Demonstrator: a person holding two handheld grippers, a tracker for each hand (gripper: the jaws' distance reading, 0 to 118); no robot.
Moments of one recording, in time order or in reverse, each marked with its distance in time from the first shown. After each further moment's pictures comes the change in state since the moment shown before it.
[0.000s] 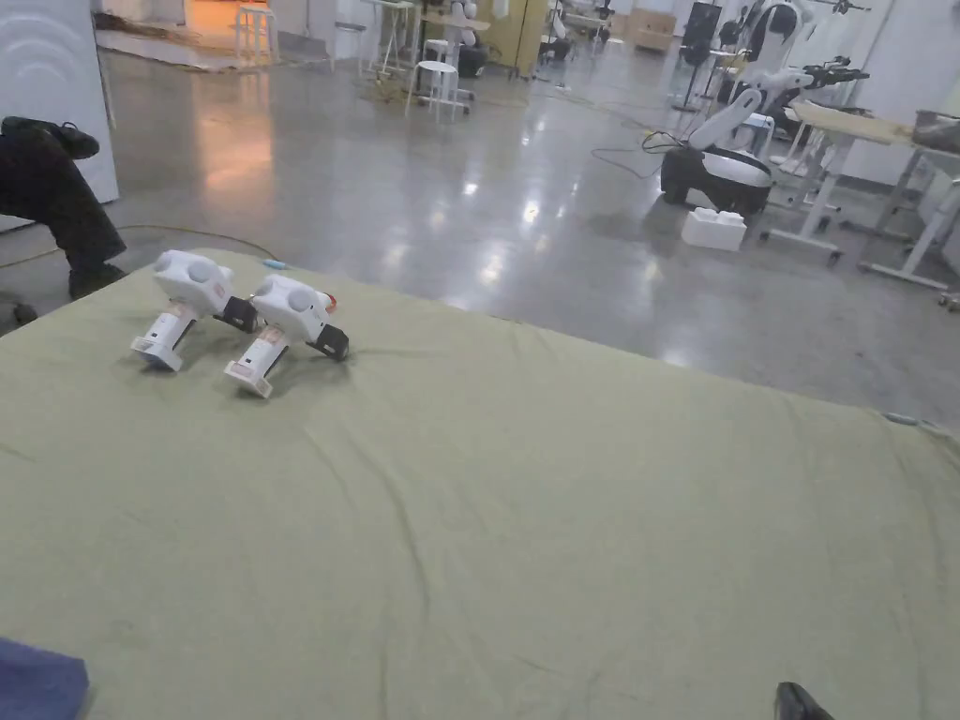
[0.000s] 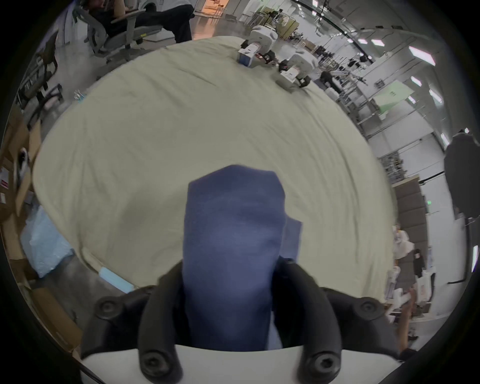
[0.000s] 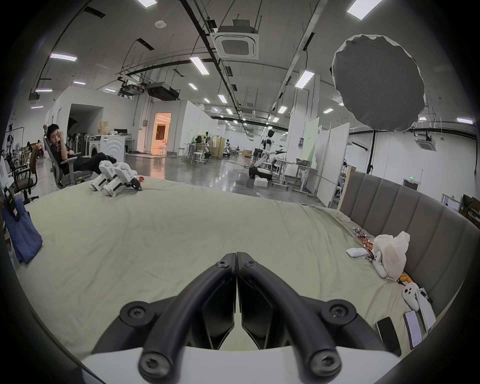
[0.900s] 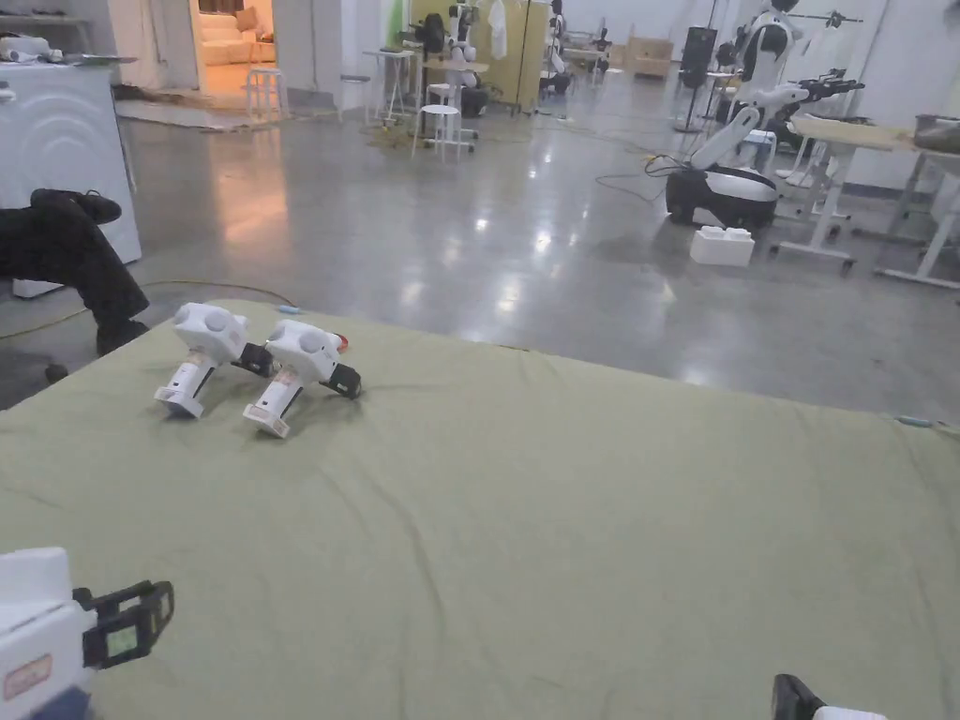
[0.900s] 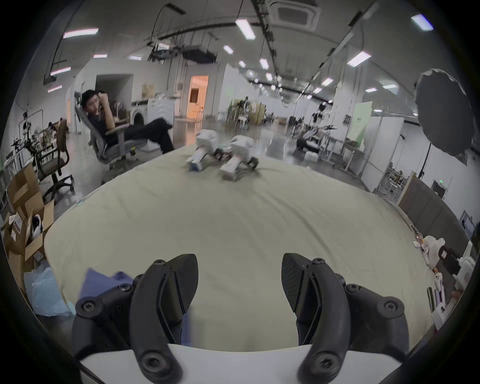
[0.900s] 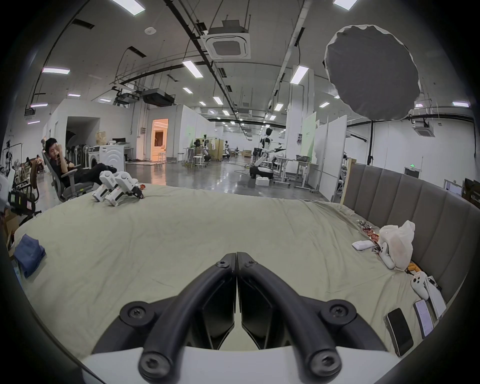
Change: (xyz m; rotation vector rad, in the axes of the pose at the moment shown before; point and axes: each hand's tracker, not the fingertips) left arm 0.264 -0.115 0.002 0.704 0.048 -0.244; right arm 0.002 0.001 -0.003 0.013 0.011 -0.077
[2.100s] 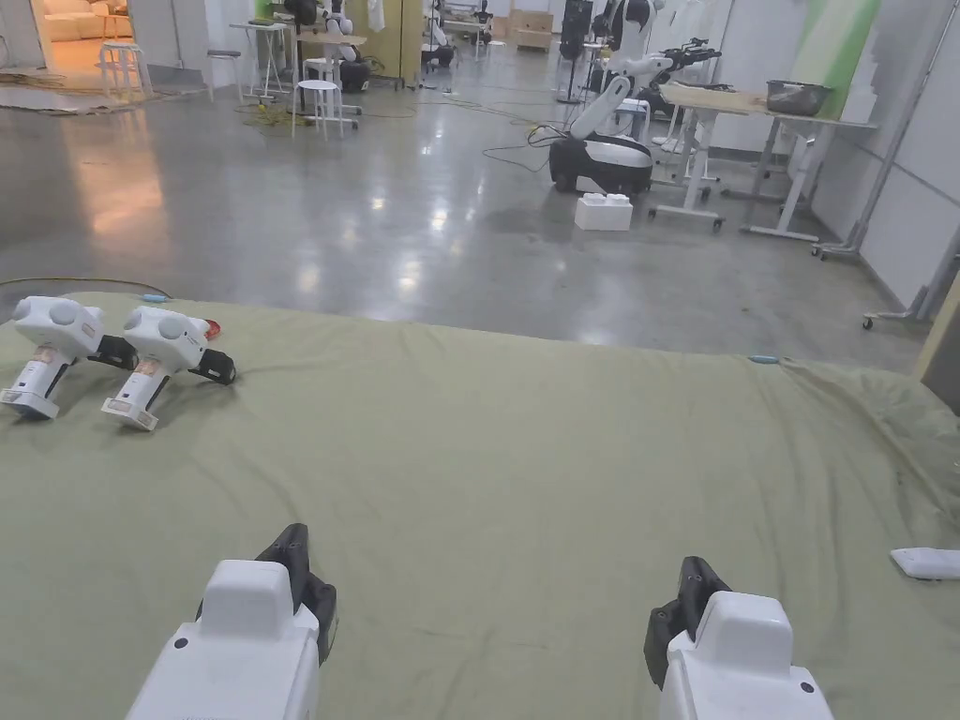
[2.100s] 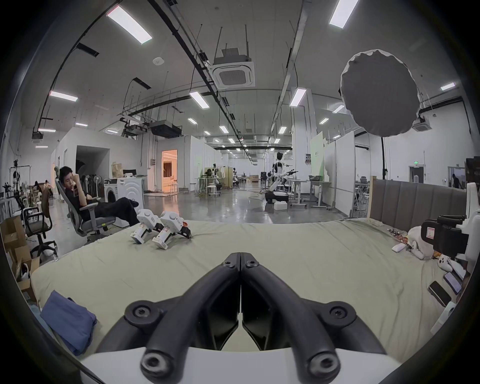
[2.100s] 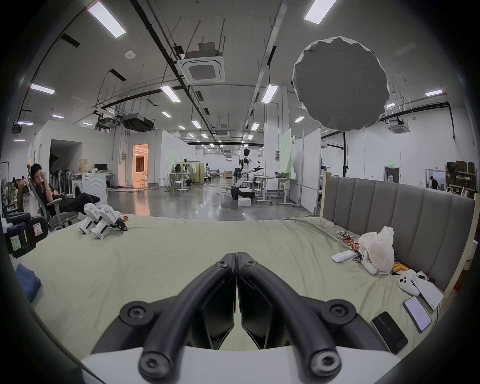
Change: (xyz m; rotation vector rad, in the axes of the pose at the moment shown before) left arm 0.224 -0.058 0.042 0.390 -0.107 -0.195; right arm 0.027 0.022 0.031 0.137 -0.109 -0.088
